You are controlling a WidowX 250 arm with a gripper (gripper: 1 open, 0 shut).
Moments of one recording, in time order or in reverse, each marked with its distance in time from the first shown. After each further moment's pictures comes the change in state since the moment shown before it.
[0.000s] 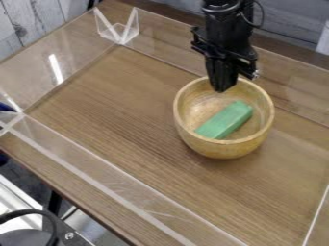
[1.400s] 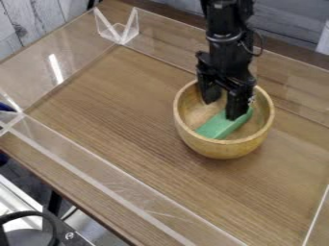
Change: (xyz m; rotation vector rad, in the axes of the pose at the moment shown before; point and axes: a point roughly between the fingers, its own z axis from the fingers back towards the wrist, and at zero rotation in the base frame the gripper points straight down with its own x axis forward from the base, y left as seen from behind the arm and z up) arm 0.003 0.002 -0.042 -0.020 0.060 -0.028
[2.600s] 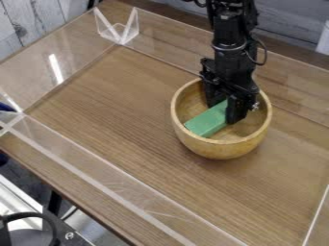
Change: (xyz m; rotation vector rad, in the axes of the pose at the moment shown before) arm 0.006 0.003 -0.015 -0.002 0.015 -0.006
